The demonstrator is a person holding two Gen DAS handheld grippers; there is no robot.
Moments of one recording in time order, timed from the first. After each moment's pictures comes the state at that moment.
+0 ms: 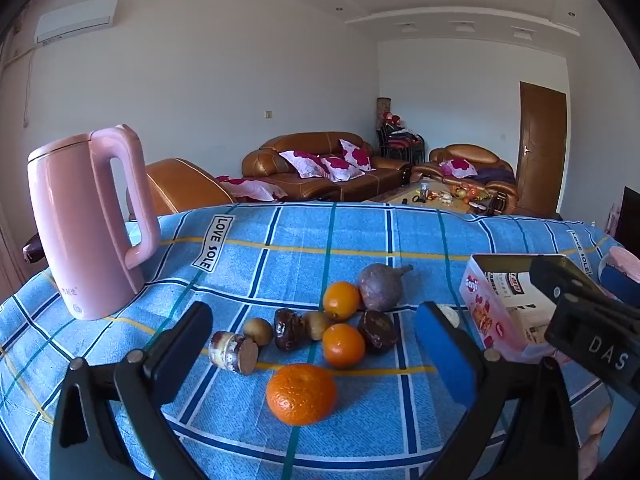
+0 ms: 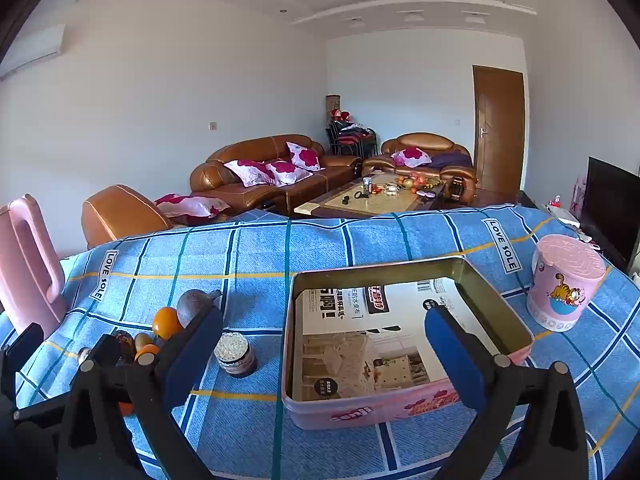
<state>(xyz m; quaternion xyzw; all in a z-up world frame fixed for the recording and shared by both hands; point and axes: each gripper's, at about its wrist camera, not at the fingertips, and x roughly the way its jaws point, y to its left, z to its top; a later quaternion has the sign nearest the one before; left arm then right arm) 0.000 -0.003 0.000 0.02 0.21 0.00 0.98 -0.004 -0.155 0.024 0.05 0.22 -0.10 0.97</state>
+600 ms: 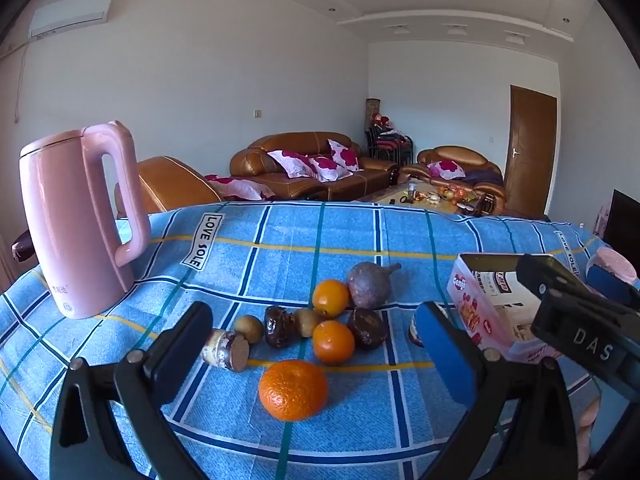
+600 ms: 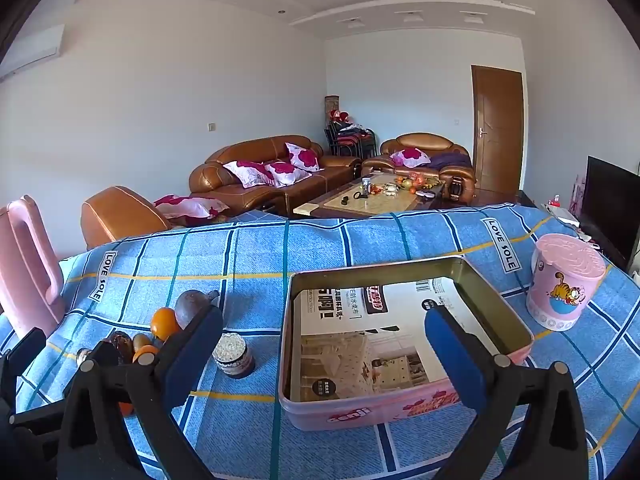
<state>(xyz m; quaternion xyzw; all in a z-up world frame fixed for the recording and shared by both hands) -0.008 -0.002 0.000 0.00 0.21 -0.03 0.98 -0.004 -0.156 0.023 0.05 0.22 -0.10 0.97</state>
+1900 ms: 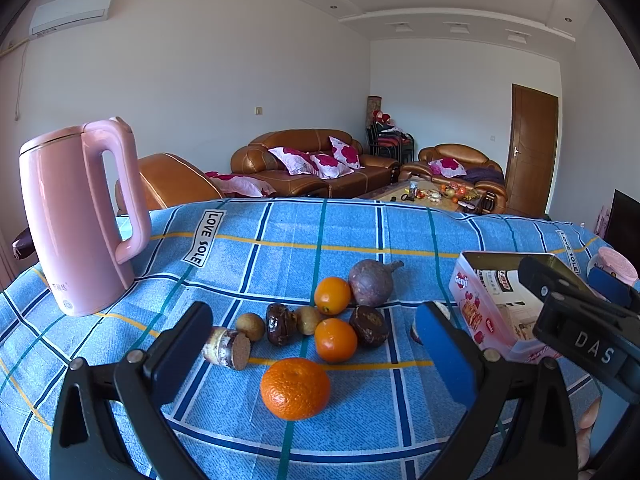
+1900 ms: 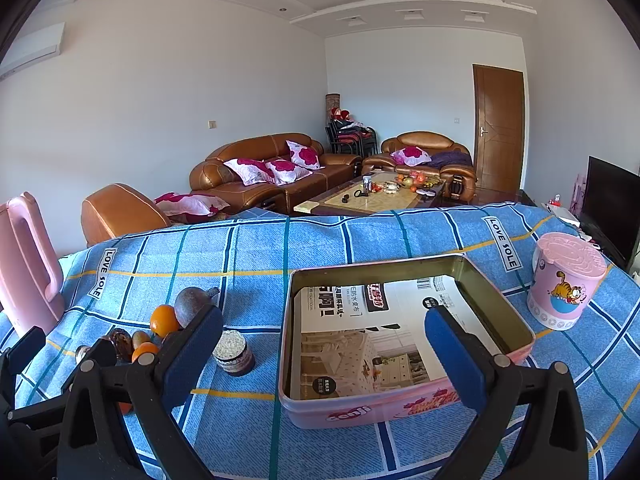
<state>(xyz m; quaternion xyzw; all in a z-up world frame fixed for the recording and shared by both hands) -0.003 0.005 -0.002 -0.01 0.22 -0.03 0.98 -0.003 -0.156 0.021 0.05 0.23 -0.10 0.97</state>
